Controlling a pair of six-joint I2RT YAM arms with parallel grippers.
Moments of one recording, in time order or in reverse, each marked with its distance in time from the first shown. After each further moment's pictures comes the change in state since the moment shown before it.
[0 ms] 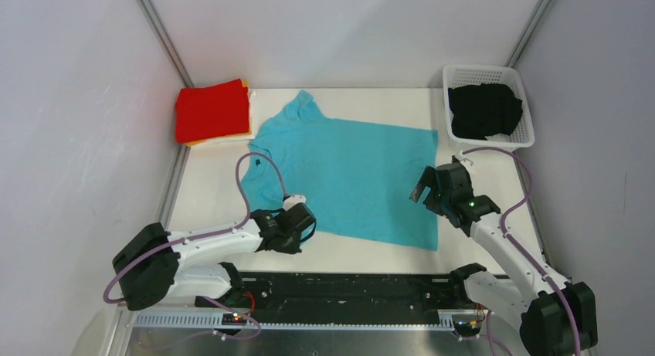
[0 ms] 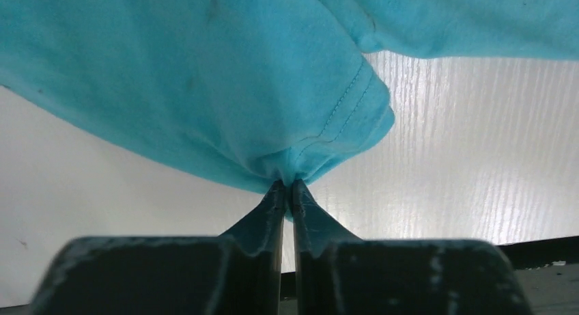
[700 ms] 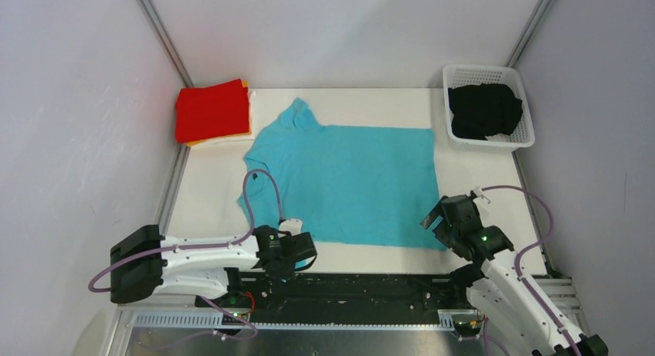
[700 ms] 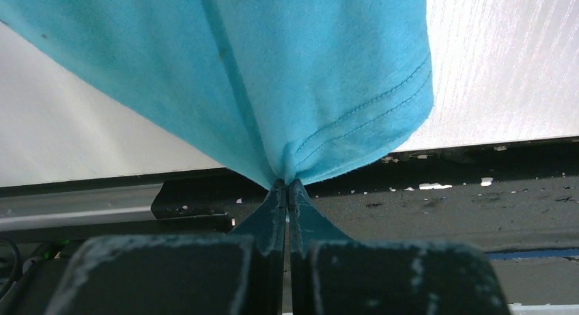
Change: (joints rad) left arm -0.271 -0.055 -0.010 -0.262 0.042 -0.299; right arm 0.035 -0.303 -0.161 -0.292 0.058 0.254
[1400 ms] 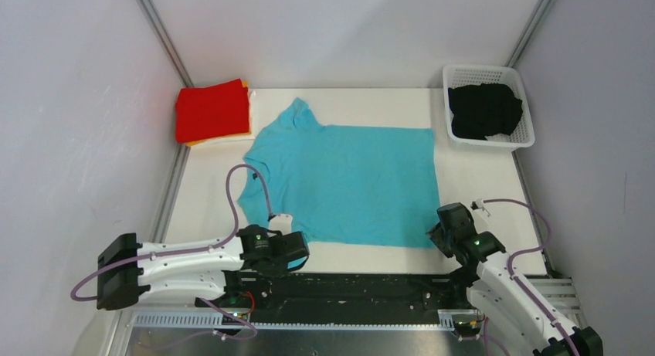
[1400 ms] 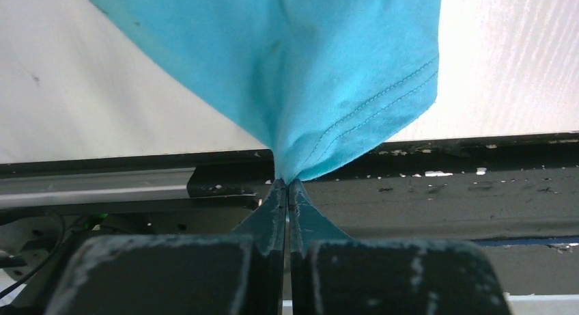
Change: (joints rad) left arm -0.011 -0.130 0.028 -0.124 -0.076 -0.069; right arm 0.026 -0.035 -0.150 0.081 0.040 0.192
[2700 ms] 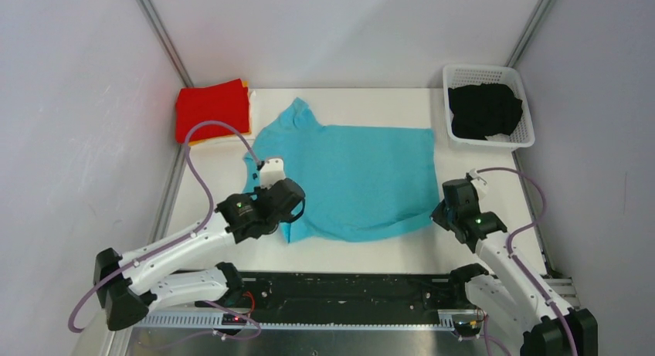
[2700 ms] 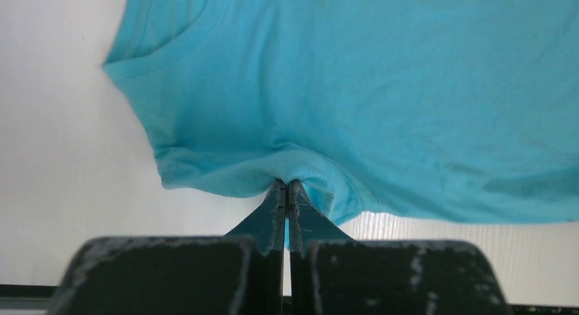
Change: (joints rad) left arm 0.293 -0.016 0.285 0.137 -0.339 0.285; right arm -0.098 0.162 0.172 0.127 -0.047 -0.311
